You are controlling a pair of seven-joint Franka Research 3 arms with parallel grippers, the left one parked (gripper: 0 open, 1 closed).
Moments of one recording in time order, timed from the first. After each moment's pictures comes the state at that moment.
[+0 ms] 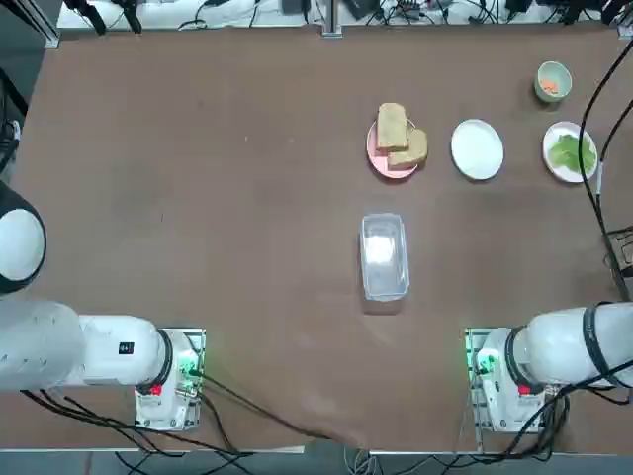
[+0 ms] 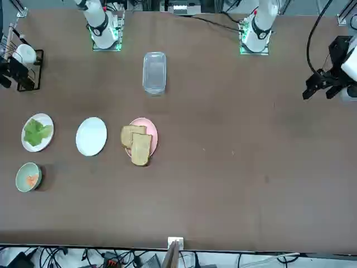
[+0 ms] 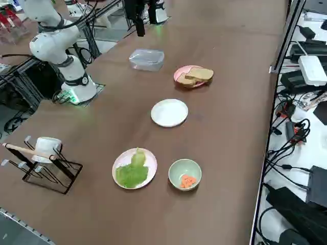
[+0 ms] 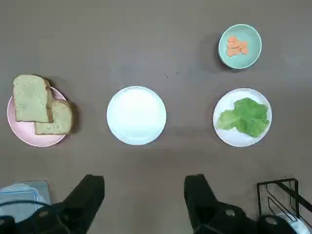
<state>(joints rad) -0.01 -0.05 -0.08 -1.62 -0.01 1.58 -0.05</state>
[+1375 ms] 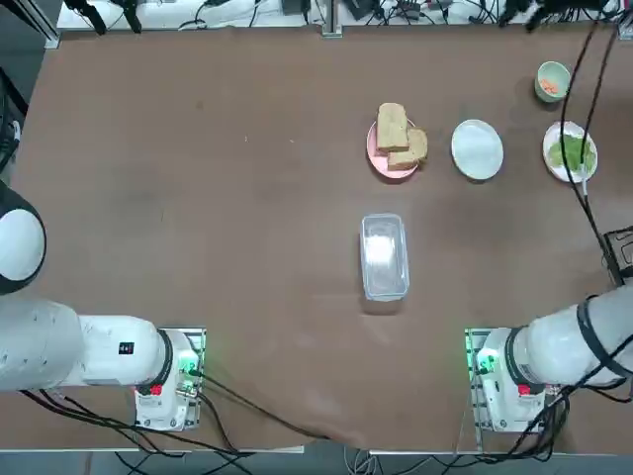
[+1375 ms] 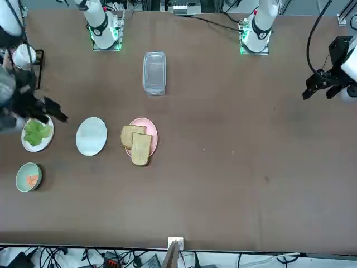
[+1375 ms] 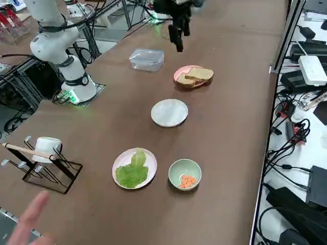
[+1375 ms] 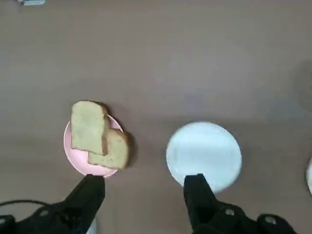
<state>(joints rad) 0.07 0.20 -0.06 -1.60 0.23 1.82 -0.10</state>
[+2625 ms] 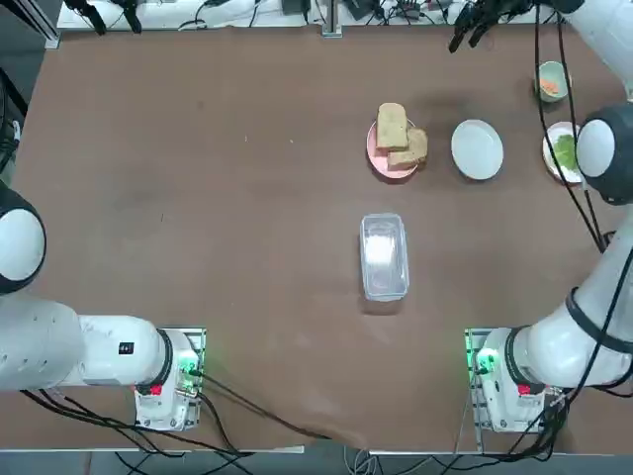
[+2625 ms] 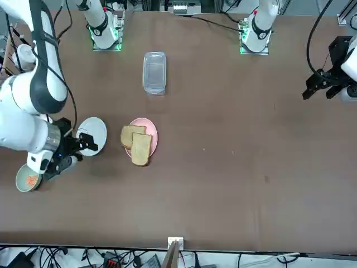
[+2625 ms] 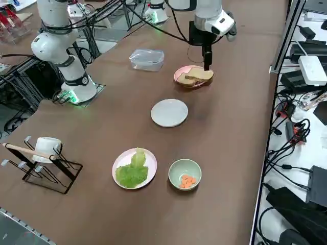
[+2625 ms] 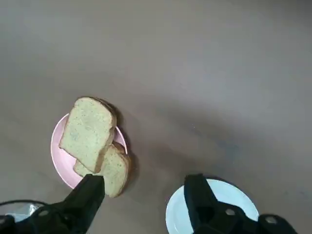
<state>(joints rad) 0.11 0.51 -0.01 -1.39 0.25 1.86 -0.38</state>
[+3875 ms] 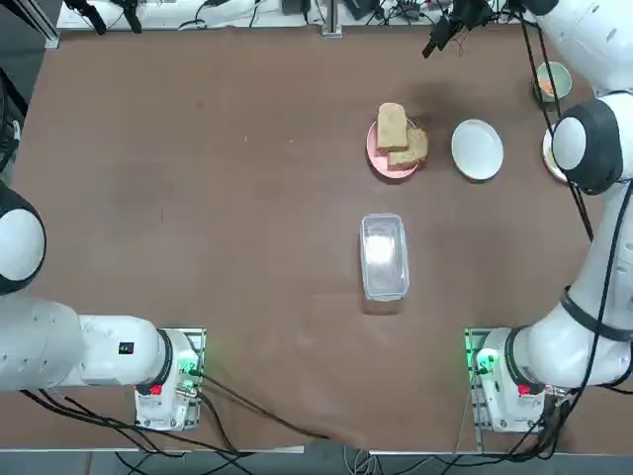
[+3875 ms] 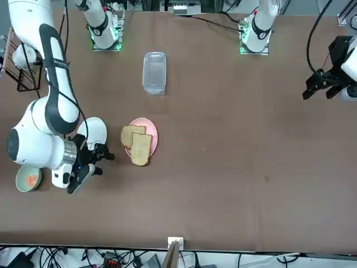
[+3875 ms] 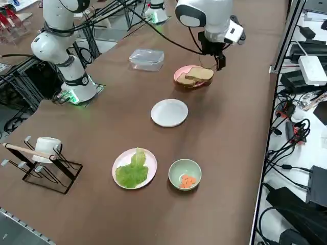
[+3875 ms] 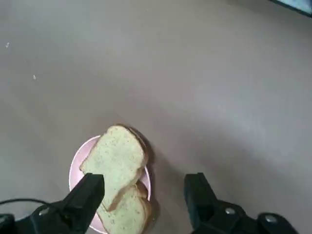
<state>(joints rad) 0.13 0.64 0.02 -1.31 0.43 1.94 -0.63</state>
